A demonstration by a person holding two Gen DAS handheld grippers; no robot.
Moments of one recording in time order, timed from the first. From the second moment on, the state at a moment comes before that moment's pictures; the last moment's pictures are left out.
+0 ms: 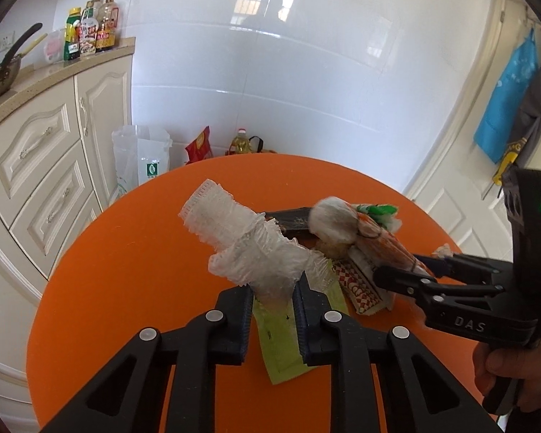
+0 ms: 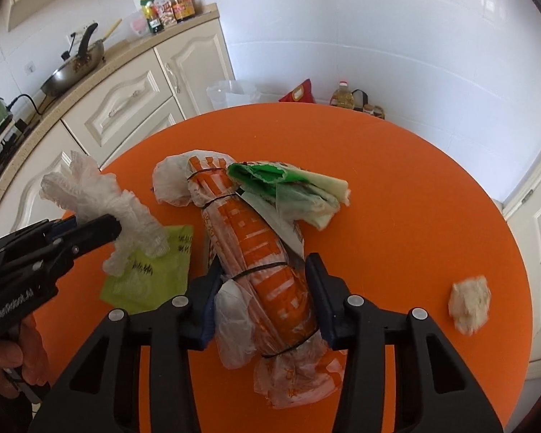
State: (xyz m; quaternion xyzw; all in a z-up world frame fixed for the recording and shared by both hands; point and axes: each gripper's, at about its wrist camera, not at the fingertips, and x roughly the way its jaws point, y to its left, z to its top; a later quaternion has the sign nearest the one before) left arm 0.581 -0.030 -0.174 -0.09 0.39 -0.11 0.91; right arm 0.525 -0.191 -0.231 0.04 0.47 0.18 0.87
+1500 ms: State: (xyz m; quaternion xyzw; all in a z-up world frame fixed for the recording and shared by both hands) left arm 0.306 -0.203 -0.100 0.02 0.28 -0.34 0.90; right arm 0.234 -0.473 -0.133 0.22 0.30 -0.09 0.92
